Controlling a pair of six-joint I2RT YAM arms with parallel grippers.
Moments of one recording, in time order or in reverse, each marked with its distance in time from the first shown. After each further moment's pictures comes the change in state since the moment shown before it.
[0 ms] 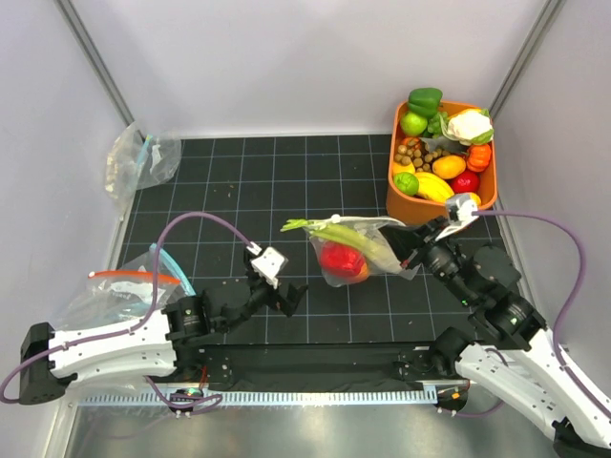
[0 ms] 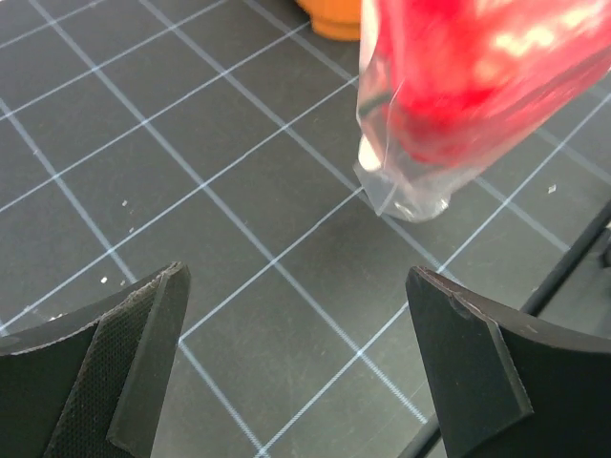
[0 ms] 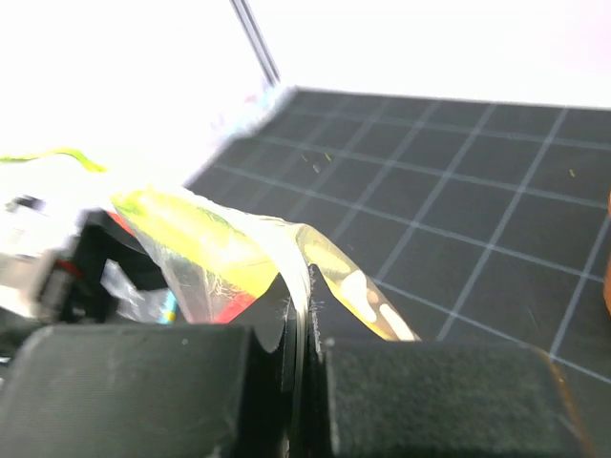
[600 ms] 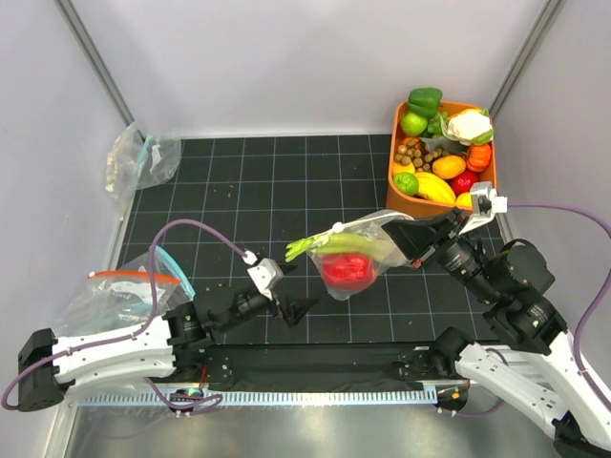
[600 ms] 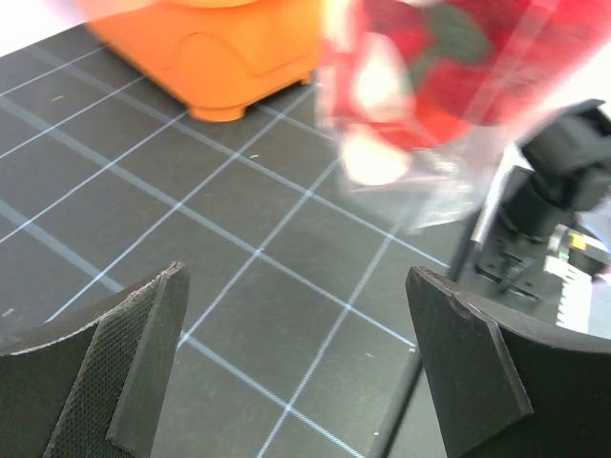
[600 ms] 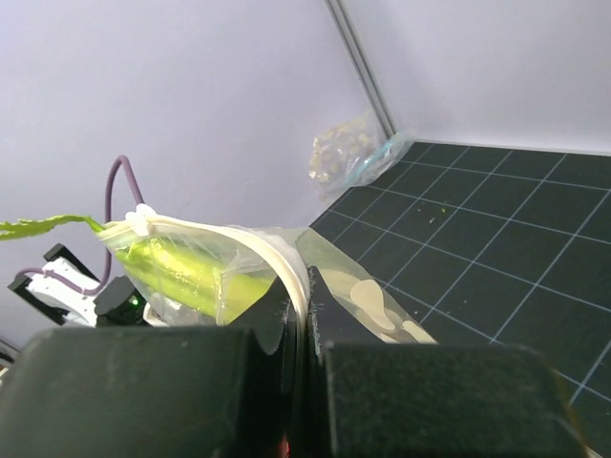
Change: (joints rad) left arm 0.035 -0.058 -0.129 0.310 0.287 0.043; right arm 0.000 0.015 0.172 0.023 -0.149 0.170
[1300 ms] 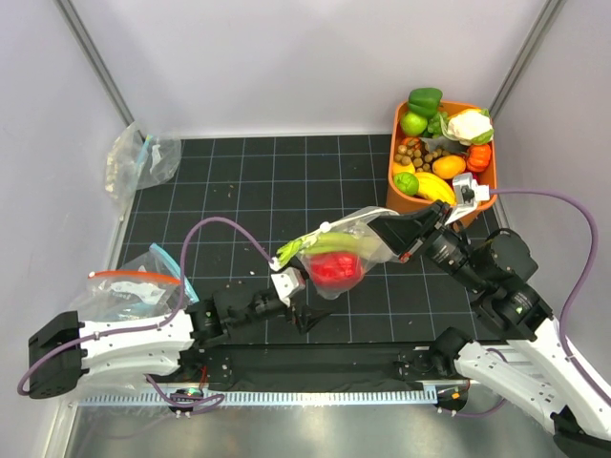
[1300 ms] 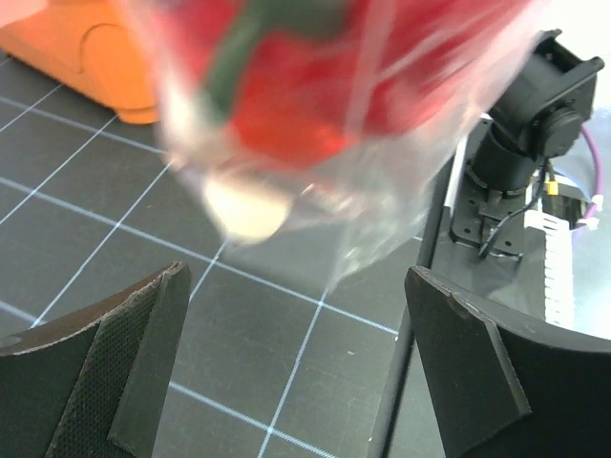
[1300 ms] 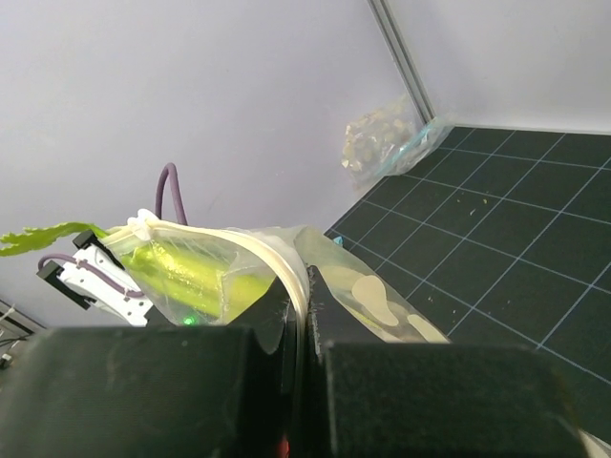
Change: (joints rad) left arm 0.000 0.206 -0.013 0.184 0.180 0.072; right arm 0.000 0.082 -0.004 0.087 -0.076 0.077
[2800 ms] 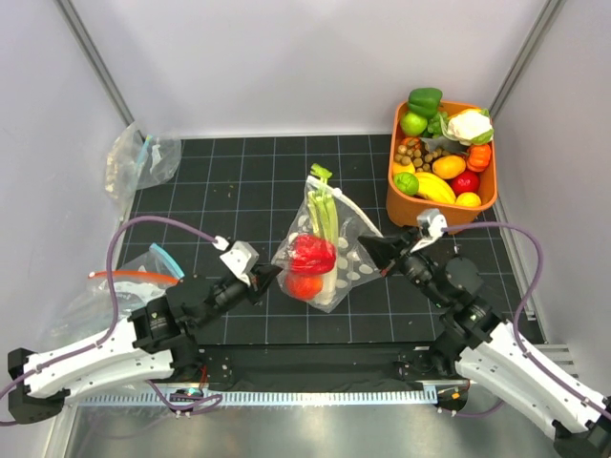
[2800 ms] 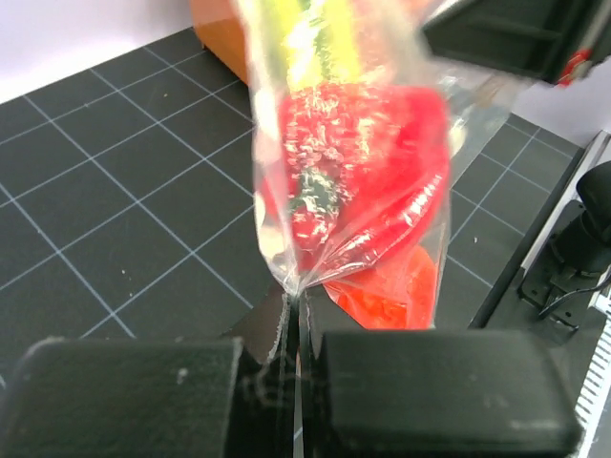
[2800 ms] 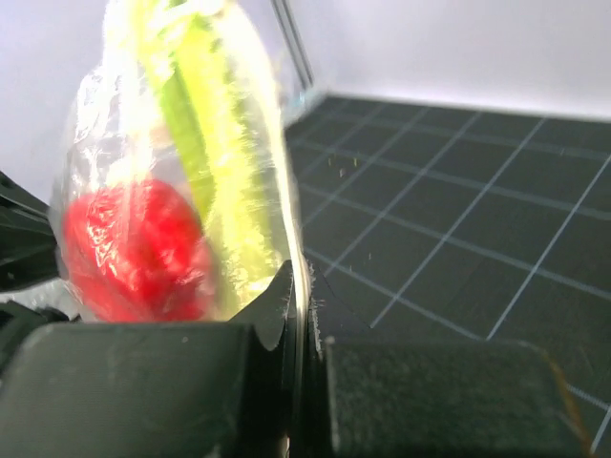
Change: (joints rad) left arm 0.041 -0.357 0.216 -0.574 -0.295 -0.071; right arm 0.000 -0.085 -0.475 0.291 0.131 -0.257
